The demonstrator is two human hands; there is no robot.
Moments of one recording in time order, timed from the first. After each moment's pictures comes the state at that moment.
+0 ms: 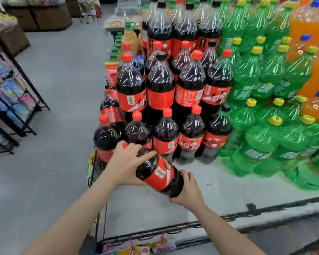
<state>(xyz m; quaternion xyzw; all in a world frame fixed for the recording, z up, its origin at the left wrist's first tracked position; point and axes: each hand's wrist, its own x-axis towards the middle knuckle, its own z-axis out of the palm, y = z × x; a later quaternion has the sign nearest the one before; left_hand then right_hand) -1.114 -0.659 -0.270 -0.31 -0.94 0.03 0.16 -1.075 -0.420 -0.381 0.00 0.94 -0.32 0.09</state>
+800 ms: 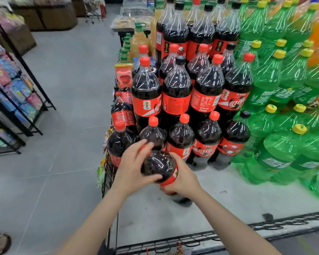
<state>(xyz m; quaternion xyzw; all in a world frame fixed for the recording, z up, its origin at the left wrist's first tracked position) -1.119 -0.688 -0.287 -0.21 -0.91 -0.28 0.24 -1.118 -0.488 -0.305 -0.09 0.90 -0.42 0.07</state>
